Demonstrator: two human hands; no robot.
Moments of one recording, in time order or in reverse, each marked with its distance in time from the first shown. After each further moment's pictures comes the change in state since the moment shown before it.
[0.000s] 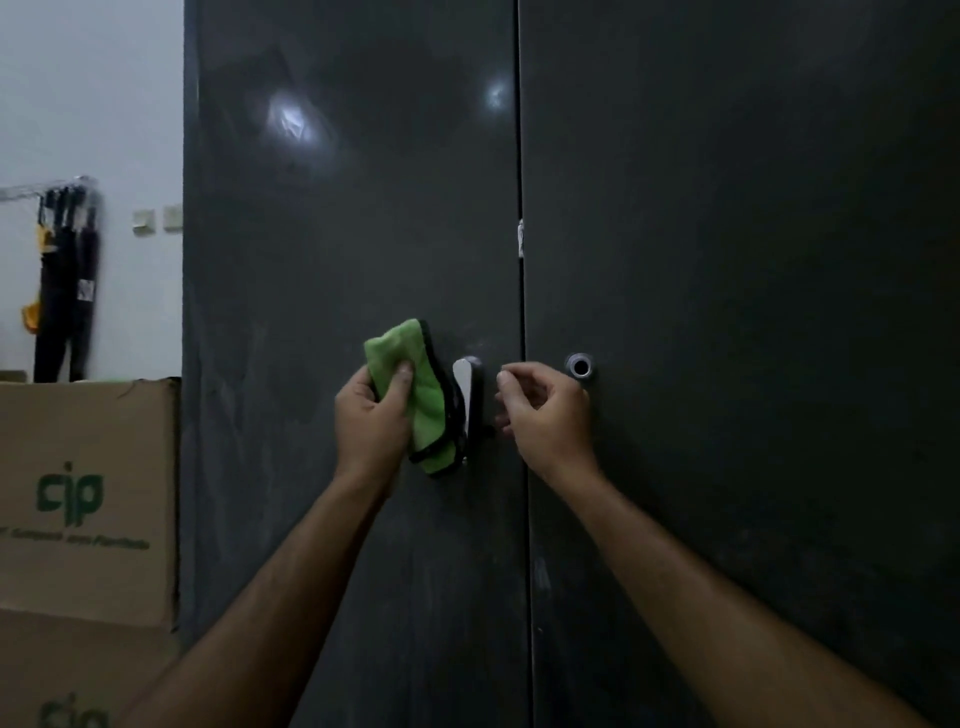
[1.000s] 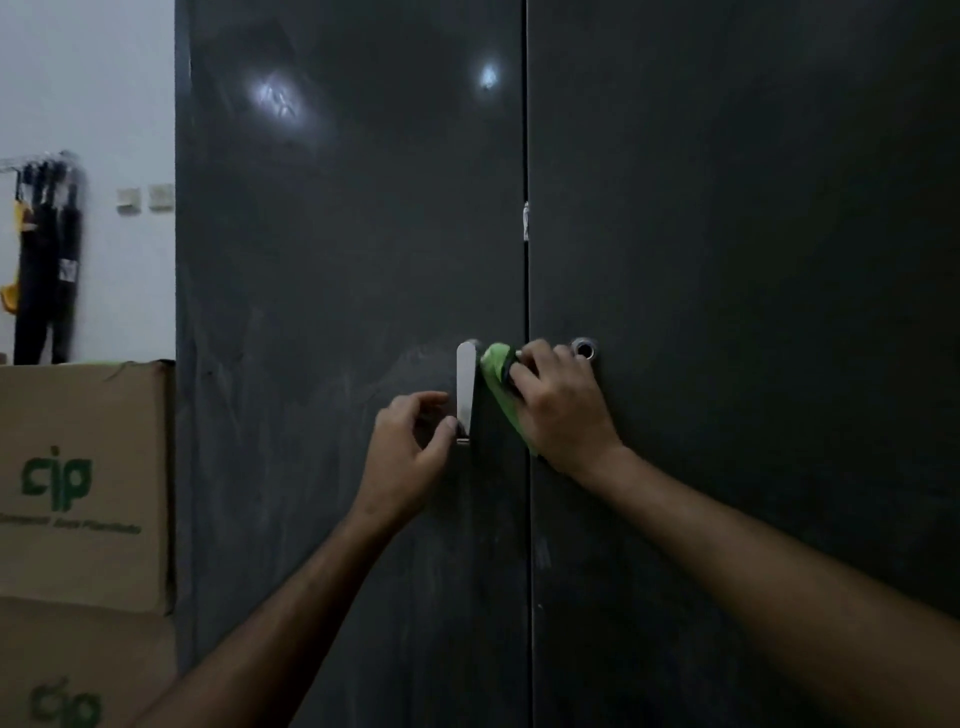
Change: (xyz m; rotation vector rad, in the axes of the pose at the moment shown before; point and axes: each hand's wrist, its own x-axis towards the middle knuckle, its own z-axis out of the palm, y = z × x) left_hand -0.034 -0.030 -0.018 0.604 -0.304 0.195; right_hand 0.016 0.029 -0.019 -1.075 -0.082 -0.720
